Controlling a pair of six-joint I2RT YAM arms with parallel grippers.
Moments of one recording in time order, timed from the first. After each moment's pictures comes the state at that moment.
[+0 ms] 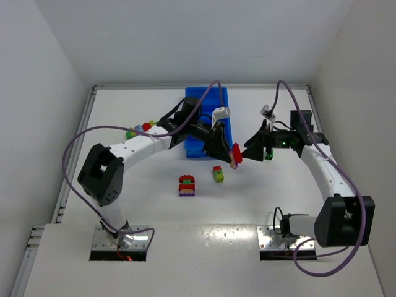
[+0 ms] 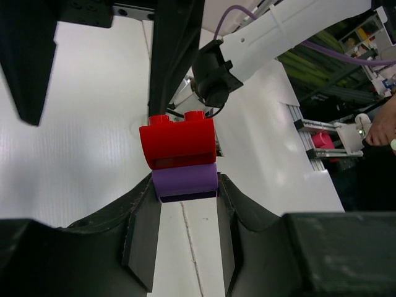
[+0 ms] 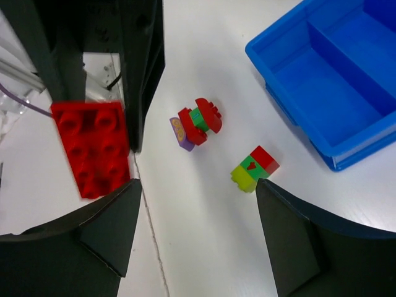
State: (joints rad) left arm -0.67 1.74 1.34 -0.01 1.24 -0.20; right arm -0.01 1.28 0.91 -0.50 -1.21 -0.33
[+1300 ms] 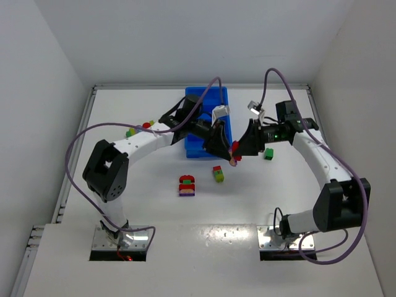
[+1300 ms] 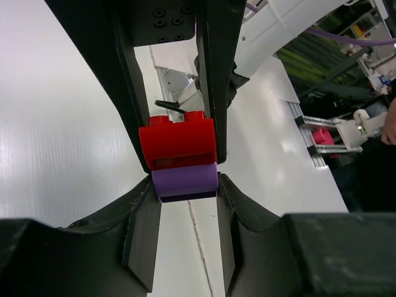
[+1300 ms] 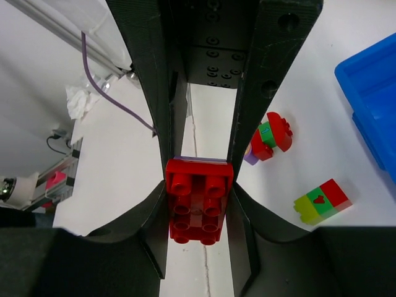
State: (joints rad) left arm -0.66 1.80 1.40 -0.07 1.29 -0.15; right arm 0.11 1.41 1.10 -0.74 -1.36 -0.42
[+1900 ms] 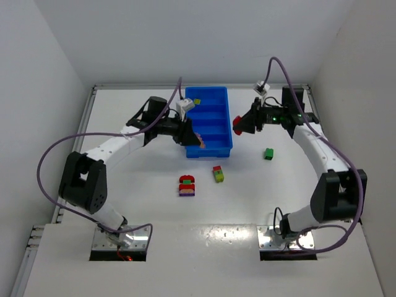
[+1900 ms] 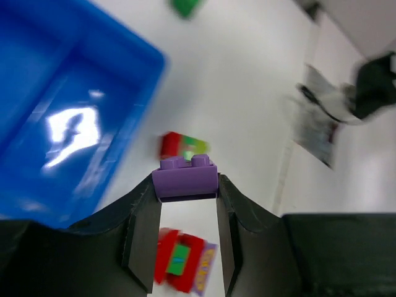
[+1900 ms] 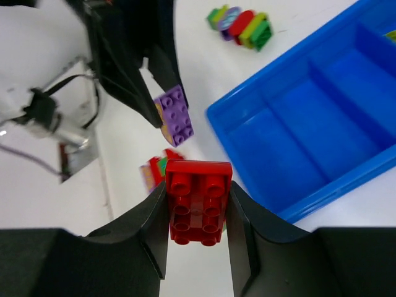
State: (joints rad) left arm -0.41 1.59 1.13 -0.19 0.92 -0.03; right arm 0.05 1.45 1.14 -0.34 -1.16 -0.15
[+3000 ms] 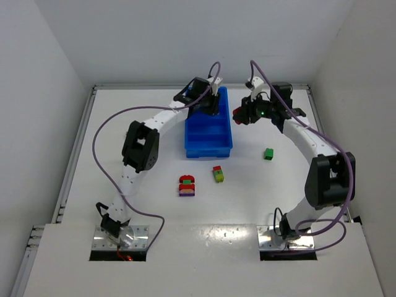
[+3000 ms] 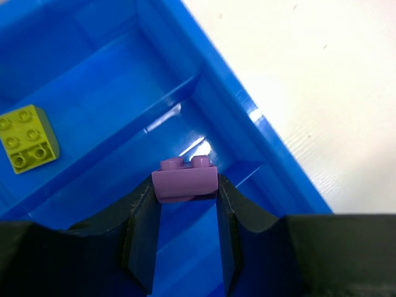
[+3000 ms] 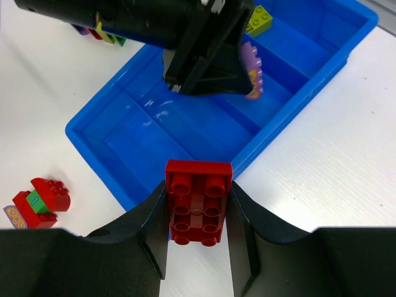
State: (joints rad) left arm -0.52 2.38 2.10 -0.30 0.16 -0.09; right arm 0.13 1.63 1.22 -0.17 -0.66 -0.20
